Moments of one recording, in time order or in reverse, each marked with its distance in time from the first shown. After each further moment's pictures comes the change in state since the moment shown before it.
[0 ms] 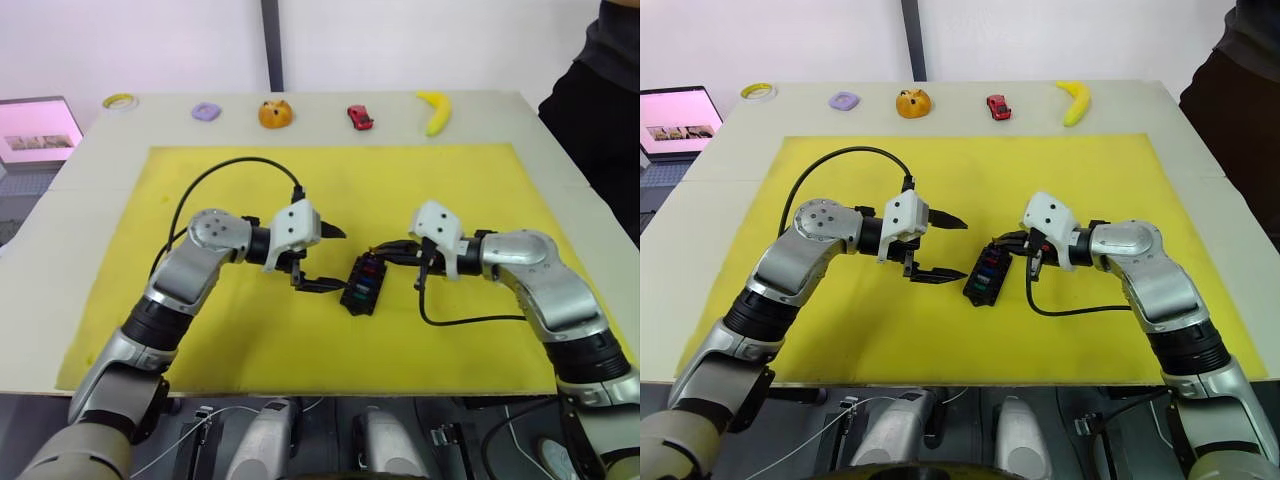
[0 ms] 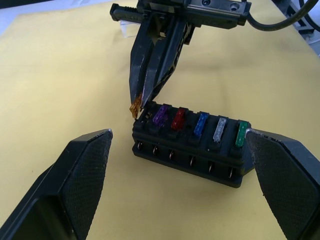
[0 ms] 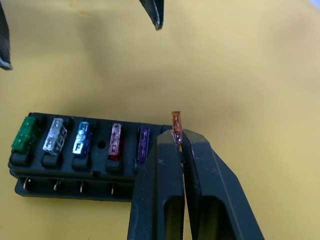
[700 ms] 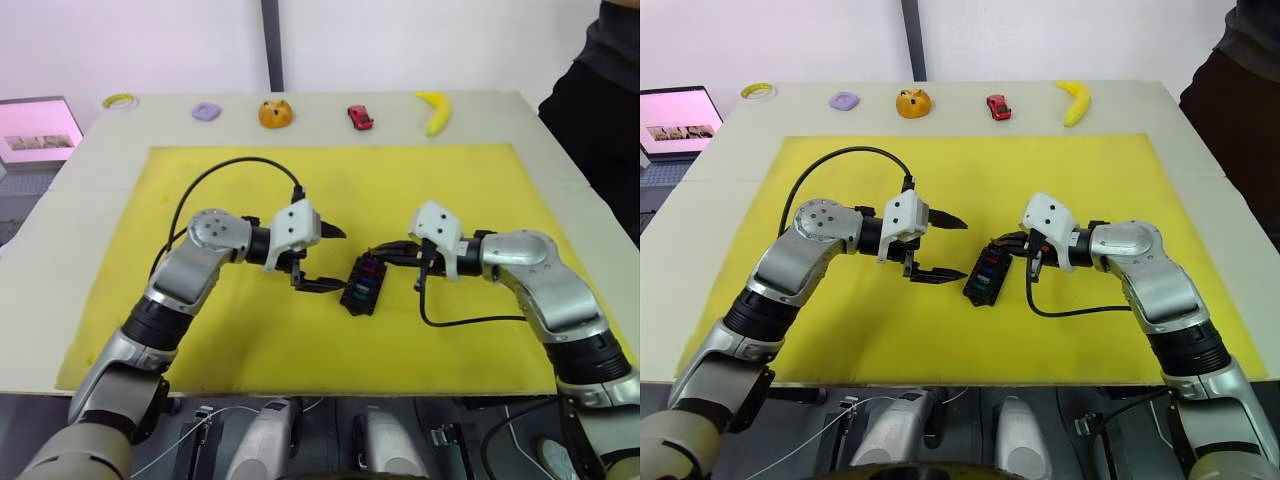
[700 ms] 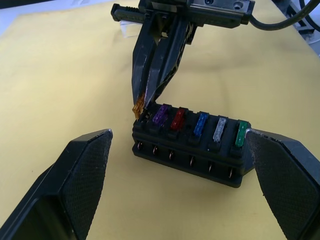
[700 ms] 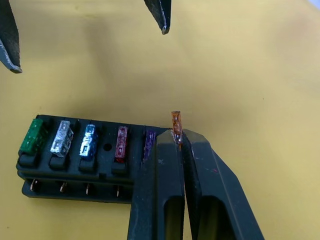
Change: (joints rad) left arm 0.000 0.000 0.000 0.000 0.000 0.000 0.000; right arm 0.003 0.000 -0.001 -0.003 -0.006 -0.001 0.001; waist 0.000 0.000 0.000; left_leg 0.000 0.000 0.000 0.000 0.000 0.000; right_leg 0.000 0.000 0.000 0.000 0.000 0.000
